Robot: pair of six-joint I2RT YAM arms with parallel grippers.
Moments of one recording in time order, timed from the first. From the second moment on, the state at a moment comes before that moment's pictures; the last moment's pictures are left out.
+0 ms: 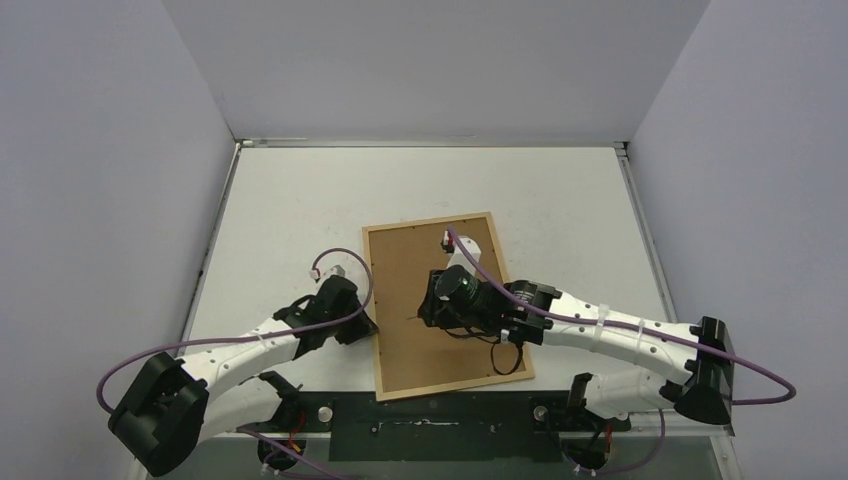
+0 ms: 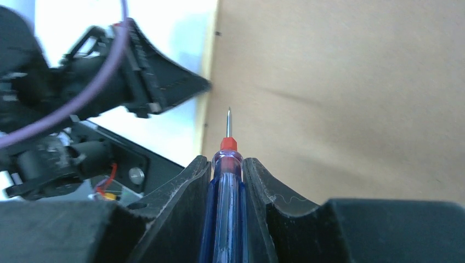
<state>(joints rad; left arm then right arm) -0.66 1.08 0.39 -0.27 -0.05 -1.09 1.18 1.26 1.08 -0.60 0.29 0.91</state>
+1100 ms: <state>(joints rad) -0.66 0.98 0.44 -0.51 -0.02 -1.03 0.75 1.40 0.80 -0.02 -0.31 0.98</state>
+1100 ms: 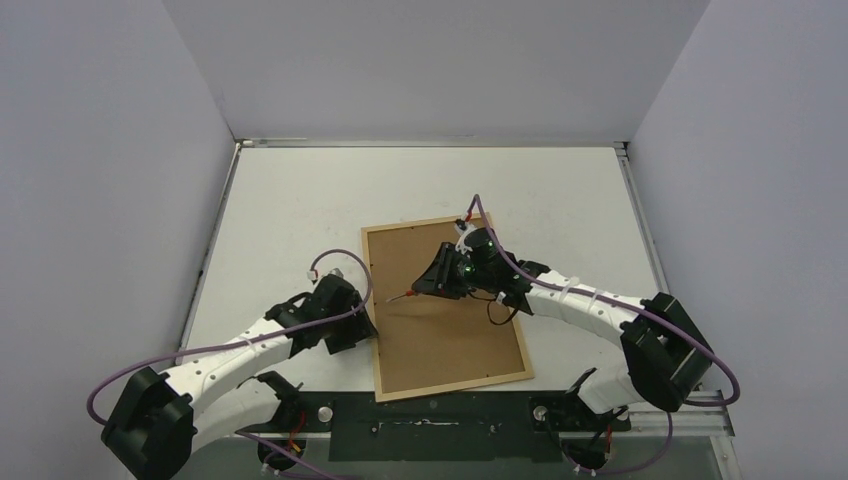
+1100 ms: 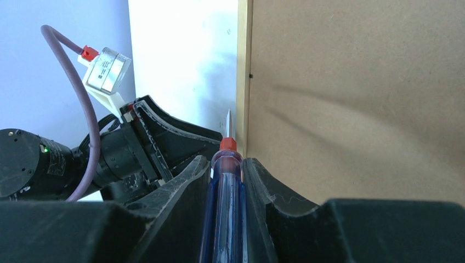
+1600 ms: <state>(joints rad) -0.69 1.13 0.52 -0.52 -0.06 -1.01 0.69 1.47 0.75 0.11 -0.37 0.99</state>
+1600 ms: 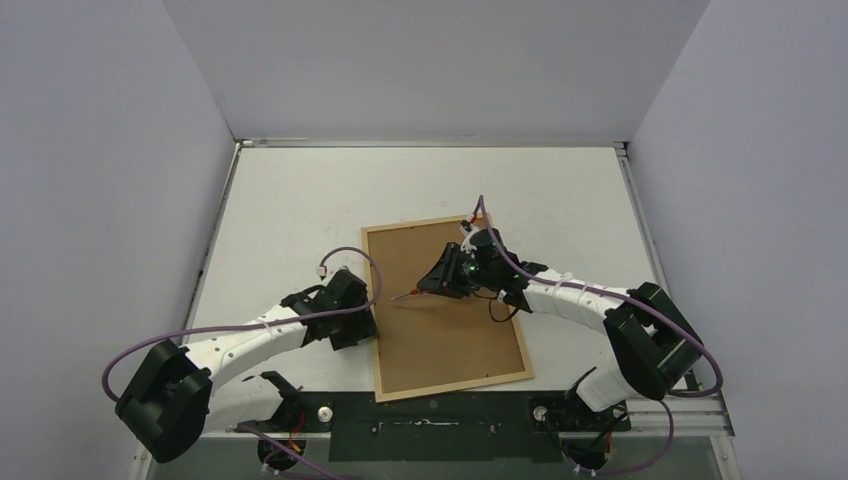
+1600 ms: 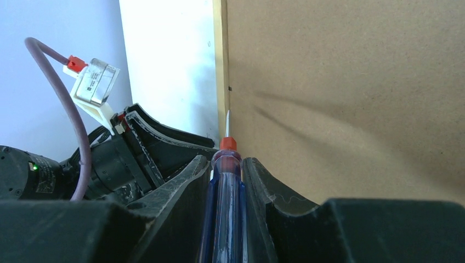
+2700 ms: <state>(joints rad) -0.73 1.07 0.35 -0.19 -0.04 -1.03 0.68 1.68 0.68 0.45 -0.46 0.98</state>
